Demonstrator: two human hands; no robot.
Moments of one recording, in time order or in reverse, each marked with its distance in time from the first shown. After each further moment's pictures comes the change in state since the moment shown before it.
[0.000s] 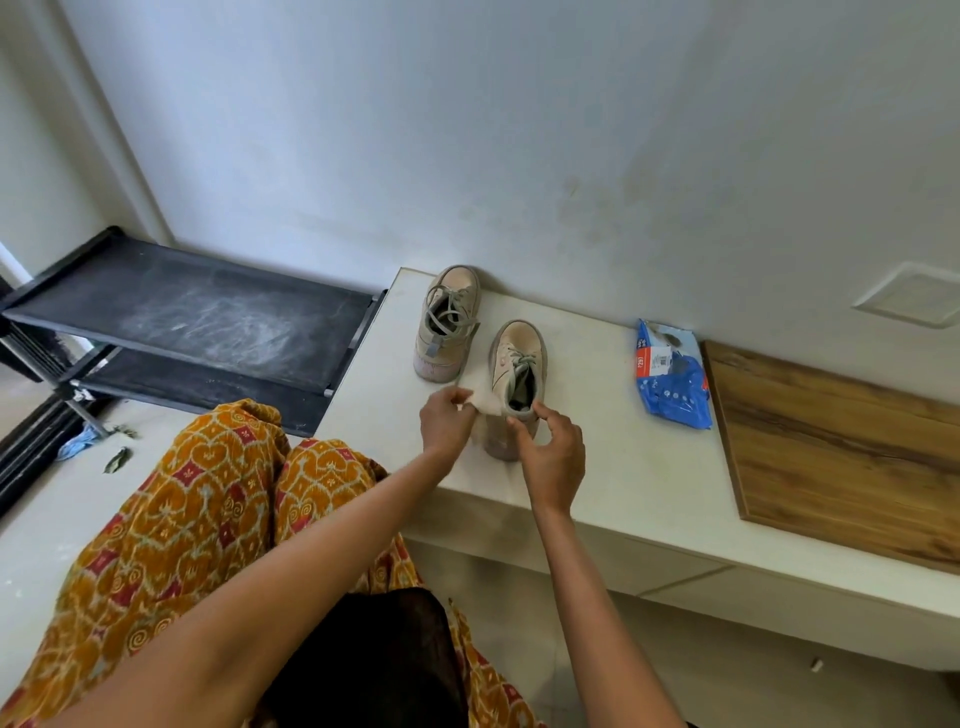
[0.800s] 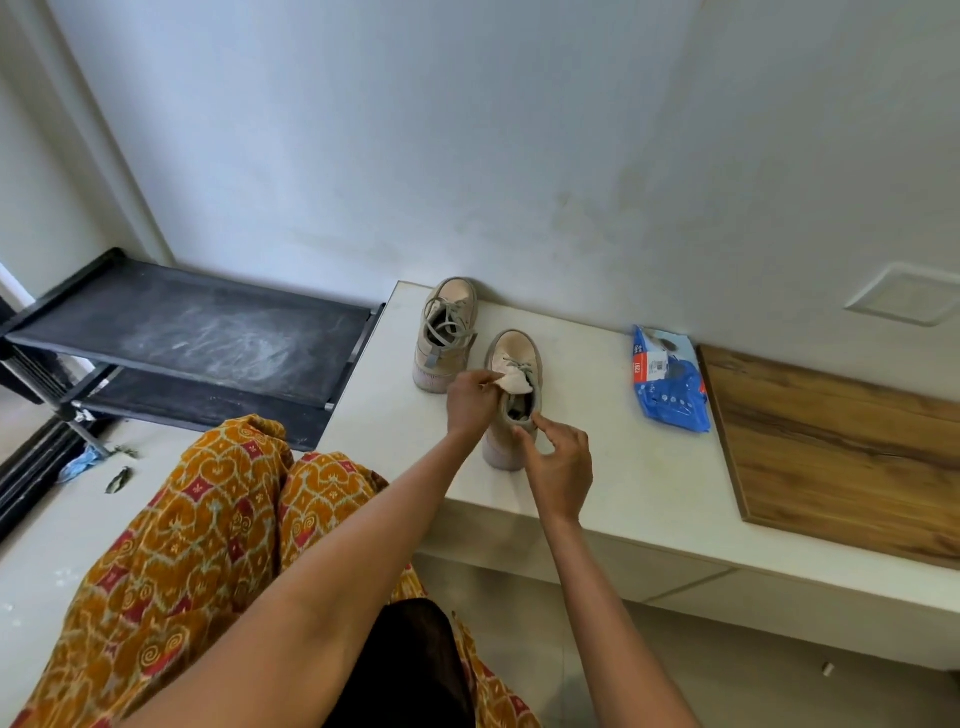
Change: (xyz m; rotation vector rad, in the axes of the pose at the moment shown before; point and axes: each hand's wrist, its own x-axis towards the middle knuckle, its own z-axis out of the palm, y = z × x) left_hand 0.020 0.033 0.018 0.002 -0.063 0.195; right_hand 0.000 0.001 -0.008 -0.006 0.012 -0.027
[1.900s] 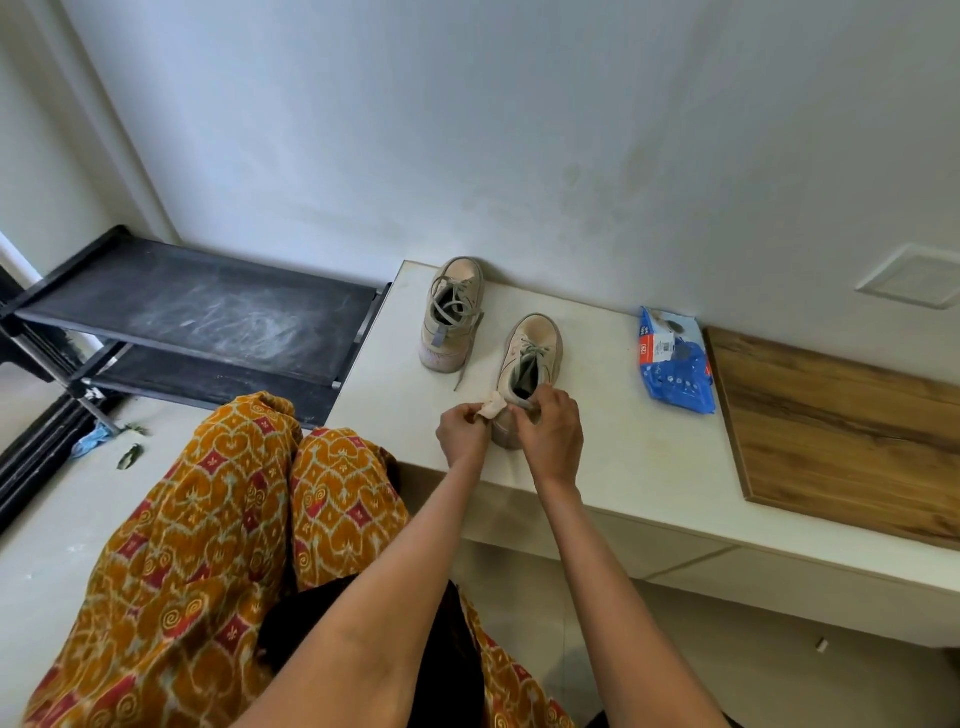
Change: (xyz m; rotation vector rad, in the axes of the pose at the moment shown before) left_hand -0.046 -0.043 0.012 -0.150 0.176 -0.372; right_hand 0.008 -0.004 0.014 -0.190 -0.062 -0.170
